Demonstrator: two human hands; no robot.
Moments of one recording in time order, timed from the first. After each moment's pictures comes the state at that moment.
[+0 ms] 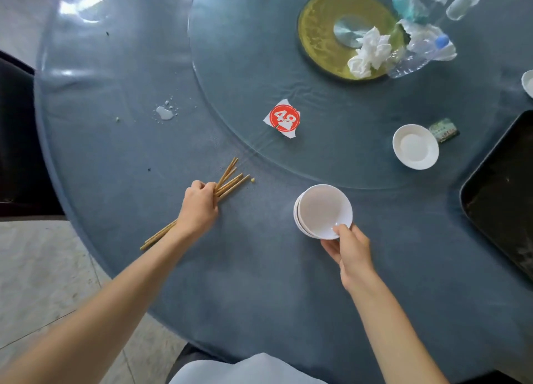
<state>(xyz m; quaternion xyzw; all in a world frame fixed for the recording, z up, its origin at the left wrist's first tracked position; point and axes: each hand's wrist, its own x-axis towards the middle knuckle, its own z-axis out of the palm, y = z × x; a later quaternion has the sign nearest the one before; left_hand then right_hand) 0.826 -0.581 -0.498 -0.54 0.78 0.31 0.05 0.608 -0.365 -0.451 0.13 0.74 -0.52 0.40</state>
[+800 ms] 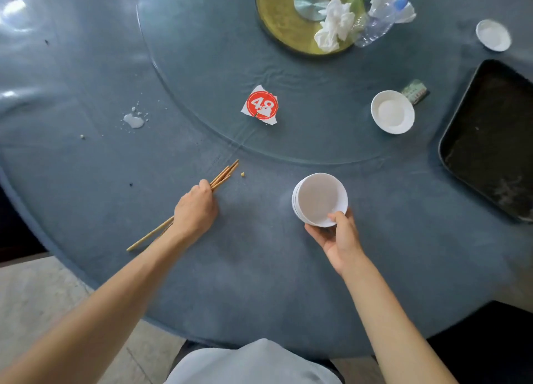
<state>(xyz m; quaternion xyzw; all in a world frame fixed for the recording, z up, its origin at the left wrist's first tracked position) 0.819 -0.599 -0.508 -0.47 0.84 0.24 0.13 0.638 -0.366 -0.476 0.25 0.61 -0.65 0.39</state>
